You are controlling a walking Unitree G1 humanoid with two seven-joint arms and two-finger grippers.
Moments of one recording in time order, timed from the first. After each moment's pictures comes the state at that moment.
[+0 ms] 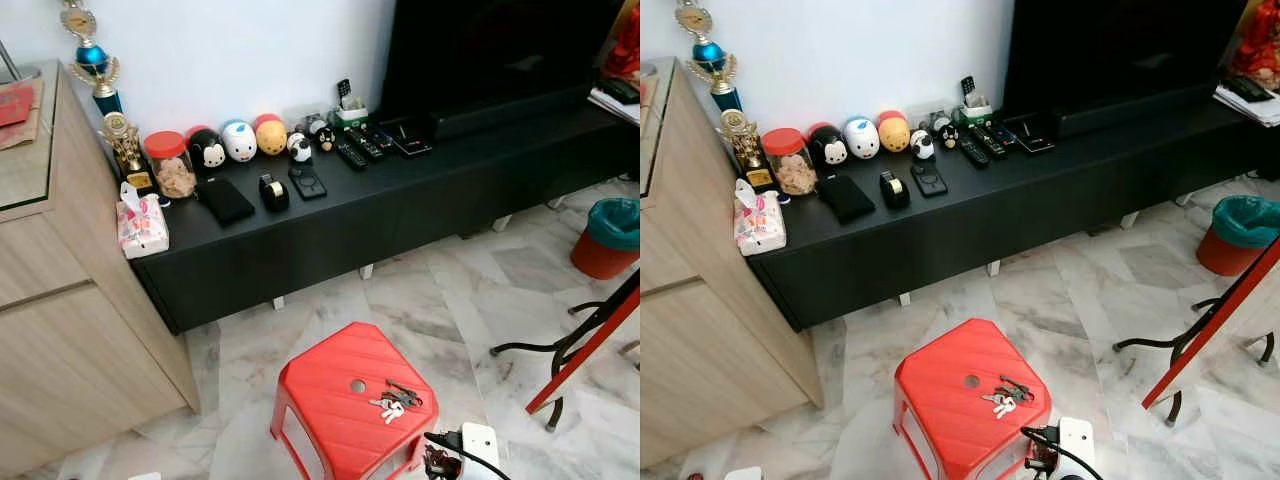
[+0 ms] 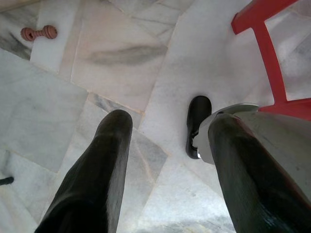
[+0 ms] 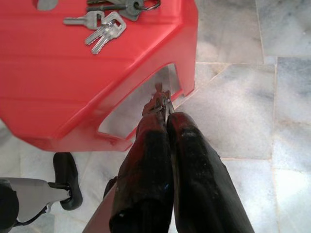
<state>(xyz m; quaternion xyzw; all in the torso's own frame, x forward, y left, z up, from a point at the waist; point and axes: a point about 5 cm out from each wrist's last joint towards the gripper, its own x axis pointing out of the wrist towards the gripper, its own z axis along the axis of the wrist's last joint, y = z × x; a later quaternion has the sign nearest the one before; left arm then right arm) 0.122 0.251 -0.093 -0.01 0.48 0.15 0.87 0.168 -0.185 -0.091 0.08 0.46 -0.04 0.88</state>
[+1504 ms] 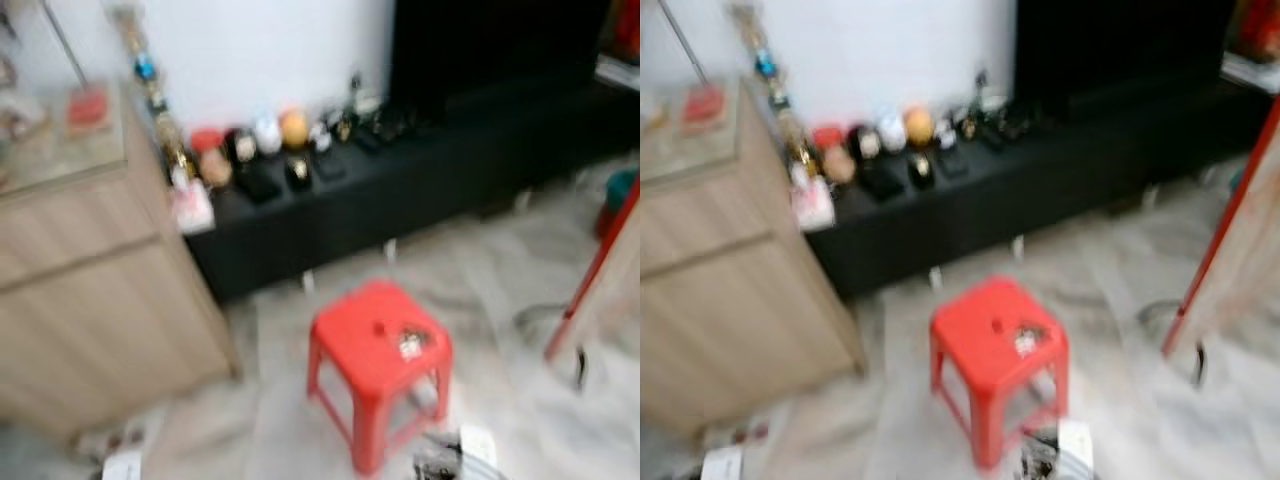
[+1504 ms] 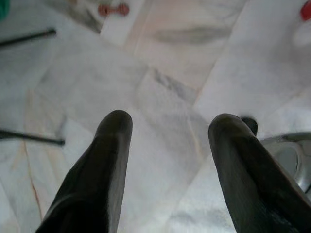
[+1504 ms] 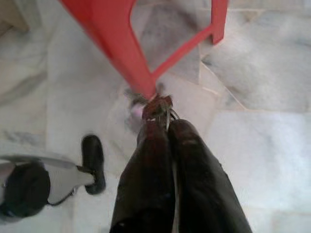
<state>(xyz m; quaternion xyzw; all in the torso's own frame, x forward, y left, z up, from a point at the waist) 0.145 0.280 -0.077 0.00 0.45 0.18 0.87 0.167 -0.178 -0.093 0.09 0.48 -0.04 0.87</state>
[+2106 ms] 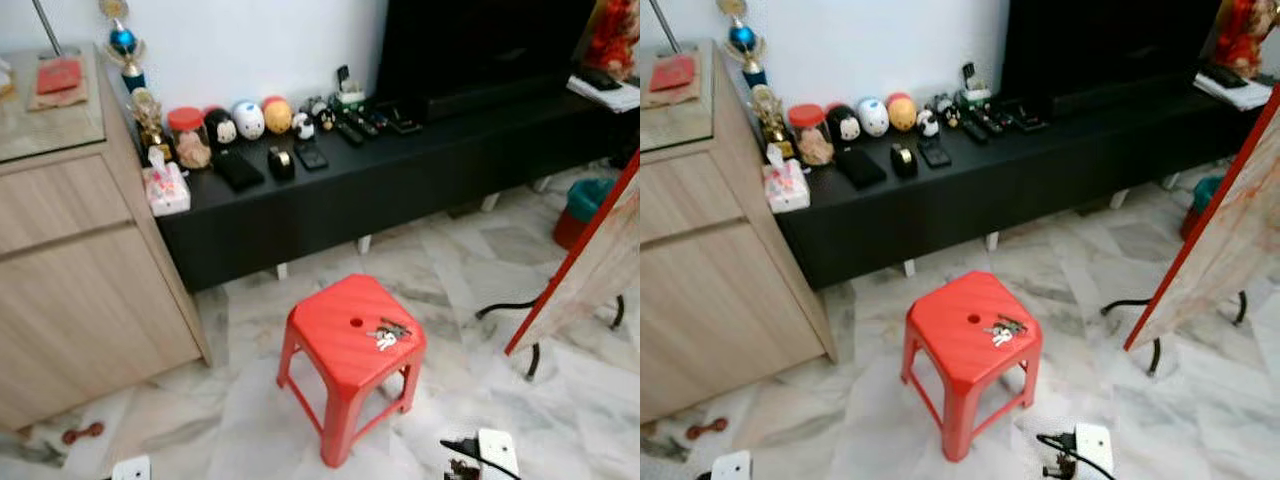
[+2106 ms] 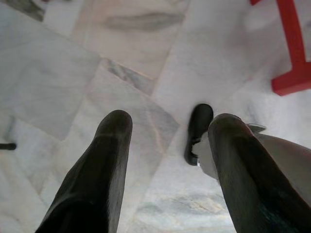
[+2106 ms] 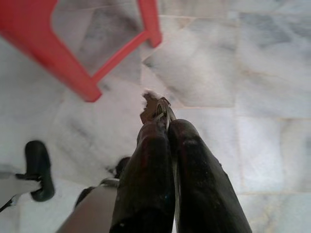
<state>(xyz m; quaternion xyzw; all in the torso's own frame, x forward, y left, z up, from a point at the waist) 0.140 0.260 -0.085 -0.03 0.46 0.17 0.87 0.162 -0.220 -0.088 0.05 0.48 -0.06 0.87</state>
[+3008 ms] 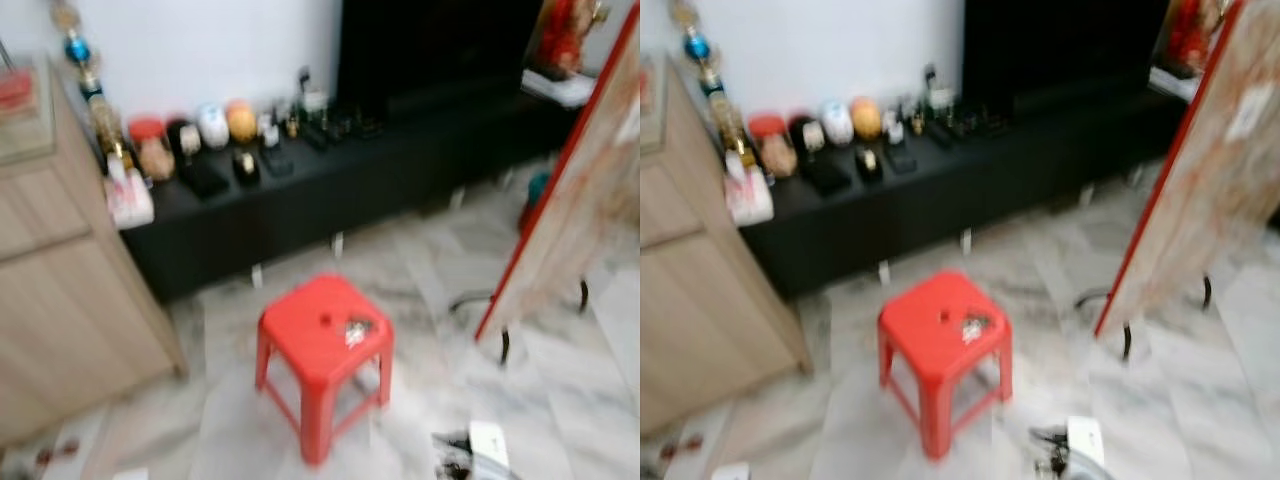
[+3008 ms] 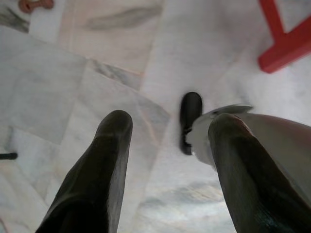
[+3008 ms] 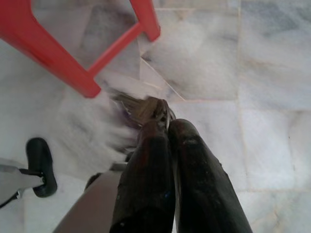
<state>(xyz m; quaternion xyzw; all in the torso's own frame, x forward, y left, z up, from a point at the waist) 0.127 0.260 -0.090 -0.01 0.48 0.15 0.87 0.164 -0.197 -0.092 0.05 0.49 -0.04 0.87</state>
